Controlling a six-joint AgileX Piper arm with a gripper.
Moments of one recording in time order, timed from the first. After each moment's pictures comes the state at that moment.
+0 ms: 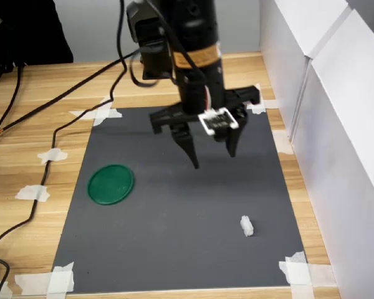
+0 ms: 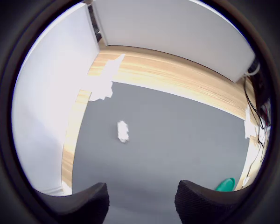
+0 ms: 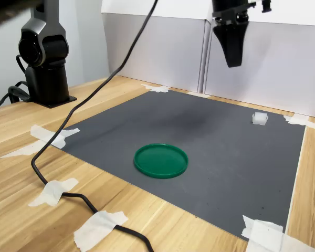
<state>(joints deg) 19.7 106.0 -94.3 0.7 57.7 1.1</state>
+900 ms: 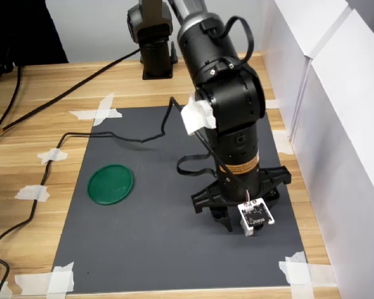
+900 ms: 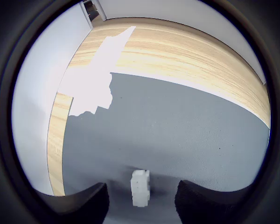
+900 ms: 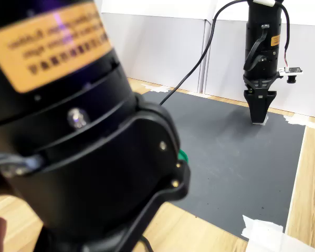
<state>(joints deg) 20.6 124.5 -102.6 4.7 51.3 2.3</state>
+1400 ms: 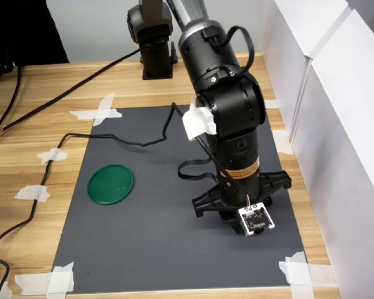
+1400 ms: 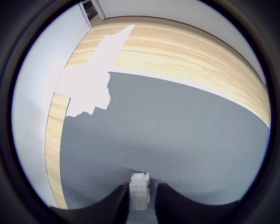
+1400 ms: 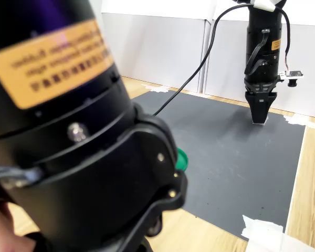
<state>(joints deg) 20.6 124.9 -102.7 4.7 51.0 2.3</state>
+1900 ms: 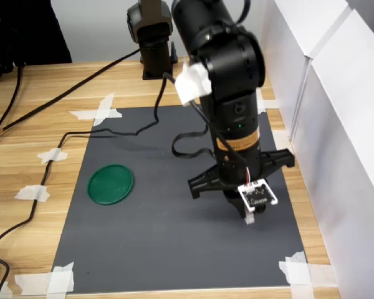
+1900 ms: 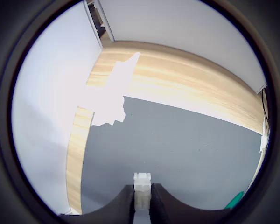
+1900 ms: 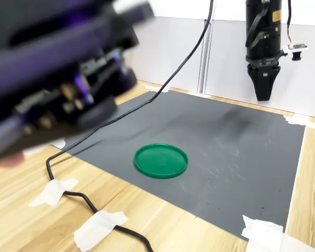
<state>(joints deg) 20.6 116.9 -102.7 4.1 54.9 1.8</state>
